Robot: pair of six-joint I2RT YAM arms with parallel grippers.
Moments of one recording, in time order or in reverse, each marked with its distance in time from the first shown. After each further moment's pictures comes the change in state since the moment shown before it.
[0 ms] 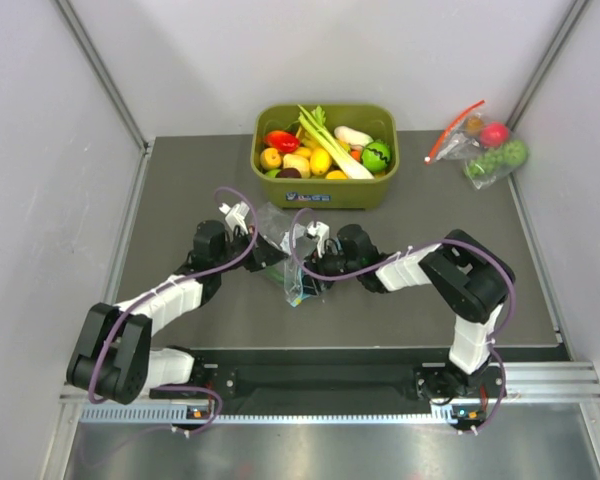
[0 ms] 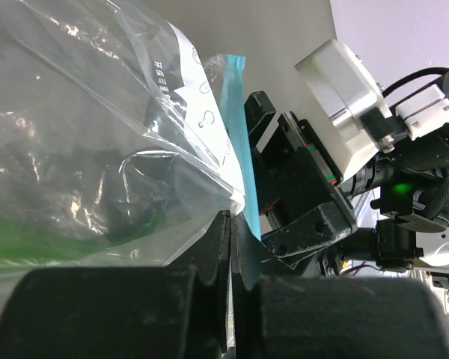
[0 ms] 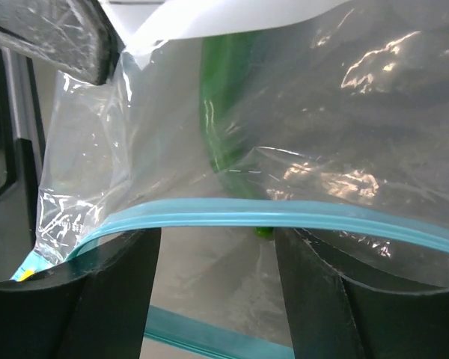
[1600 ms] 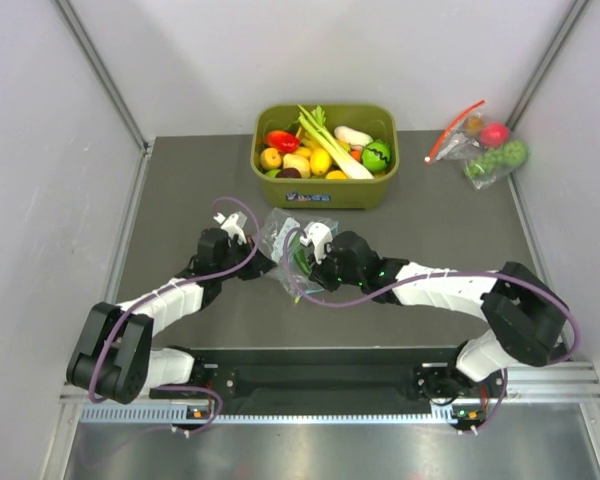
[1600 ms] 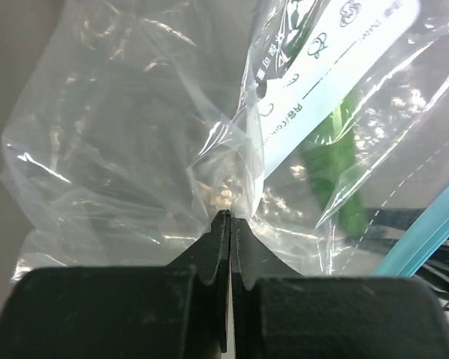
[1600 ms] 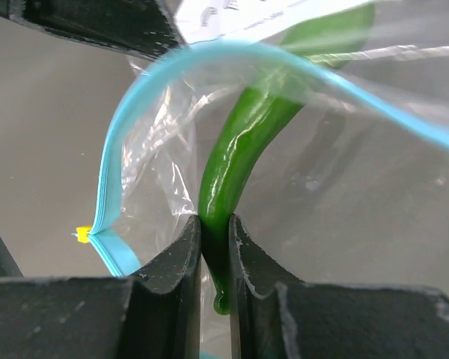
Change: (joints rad) left arm -0.005 0.002 -0.040 -0.122 -0.222 0.134; right arm 0.178 -0.331 0.022 -0.426 0.529 -0.215
